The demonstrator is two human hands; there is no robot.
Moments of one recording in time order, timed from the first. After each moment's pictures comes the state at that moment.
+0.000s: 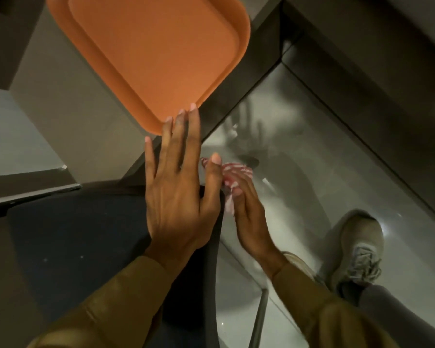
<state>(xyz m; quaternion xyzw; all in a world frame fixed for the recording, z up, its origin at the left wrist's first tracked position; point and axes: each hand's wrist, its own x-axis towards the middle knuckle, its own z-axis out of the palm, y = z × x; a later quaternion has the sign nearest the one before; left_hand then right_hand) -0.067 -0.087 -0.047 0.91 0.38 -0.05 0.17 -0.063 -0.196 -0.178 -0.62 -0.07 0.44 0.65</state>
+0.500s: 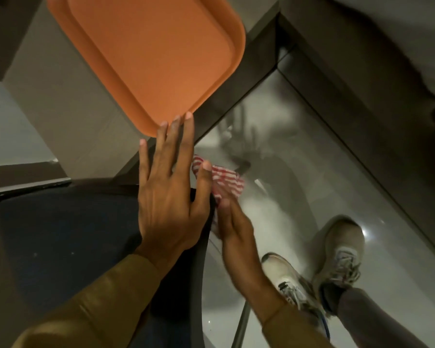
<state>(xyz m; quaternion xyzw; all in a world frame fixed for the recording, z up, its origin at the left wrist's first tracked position) -0.067 -0.089 -0.047 0.91 0.38 -0.06 0.16 -0.067 -0.210 -0.126 -0.57 0.02 0.50 0.65</state>
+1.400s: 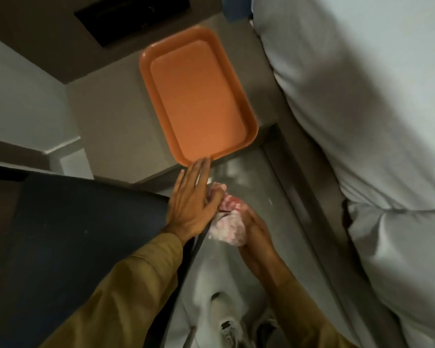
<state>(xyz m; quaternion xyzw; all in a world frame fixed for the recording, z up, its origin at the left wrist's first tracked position) -0.064 -0.080 -0.035 0.83 0.44 -0.08 0.32 0.025 -0.216 -0.080 -0.57 0.08 0.57 0.59</state>
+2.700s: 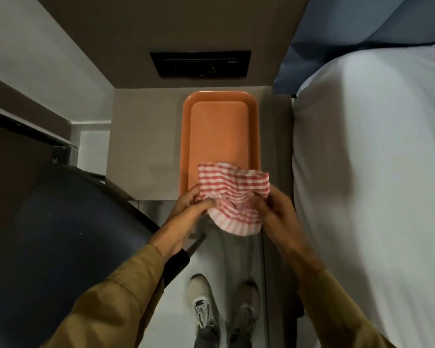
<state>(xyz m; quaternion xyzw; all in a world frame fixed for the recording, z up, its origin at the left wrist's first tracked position) -0.005 -0.019 0.030 0.36 0.55 0.20 0.73 0.208 -0.079 0.038 -0.61 -0.34 0.56 0.45</state>
